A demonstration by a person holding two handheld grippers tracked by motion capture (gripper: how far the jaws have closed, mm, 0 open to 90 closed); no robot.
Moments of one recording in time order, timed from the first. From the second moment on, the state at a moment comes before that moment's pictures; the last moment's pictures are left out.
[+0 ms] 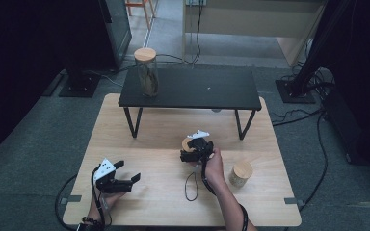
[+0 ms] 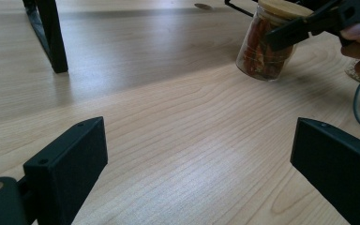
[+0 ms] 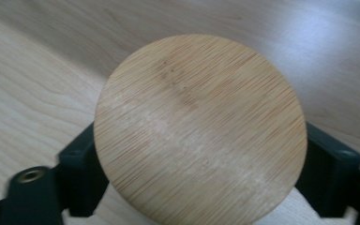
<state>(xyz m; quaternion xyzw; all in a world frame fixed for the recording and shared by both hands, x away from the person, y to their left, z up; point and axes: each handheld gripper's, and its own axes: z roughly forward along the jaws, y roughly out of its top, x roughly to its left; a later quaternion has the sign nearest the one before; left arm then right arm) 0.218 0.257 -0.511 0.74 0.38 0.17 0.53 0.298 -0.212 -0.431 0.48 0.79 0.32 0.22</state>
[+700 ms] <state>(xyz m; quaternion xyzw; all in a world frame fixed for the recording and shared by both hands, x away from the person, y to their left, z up) 0.218 0.259 -0.512 0.73 0.38 0.17 0.54 0.287 -0.221 -0.407 0.46 0.80 0.32 0.21</state>
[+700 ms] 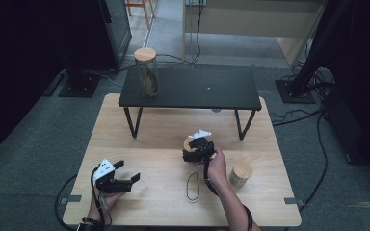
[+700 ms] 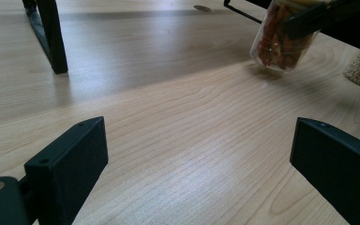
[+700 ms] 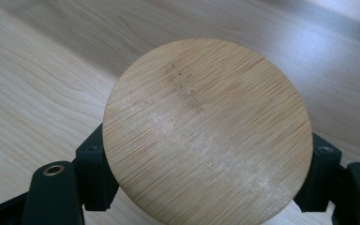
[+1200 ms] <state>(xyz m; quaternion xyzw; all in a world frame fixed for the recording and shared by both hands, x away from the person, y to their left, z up) 0.218 0.259 -0.512 0.73 0.38 0.17 0.54 0.270 -0.234 -0.363 0.42 0.81 0.35 0.21</state>
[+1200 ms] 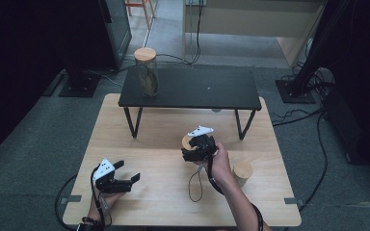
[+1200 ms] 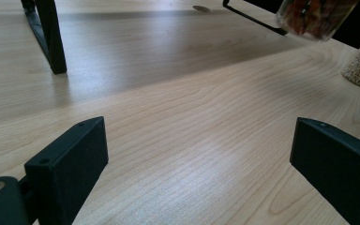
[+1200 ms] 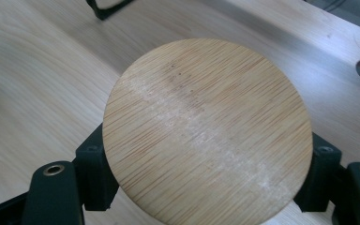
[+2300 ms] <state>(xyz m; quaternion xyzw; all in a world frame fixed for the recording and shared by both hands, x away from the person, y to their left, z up) 0.219 0.260 -0.513 0.73 0.38 0.17 0.54 0.270 -0.266 -0.277 0.41 0.81 0.36 0.22</state>
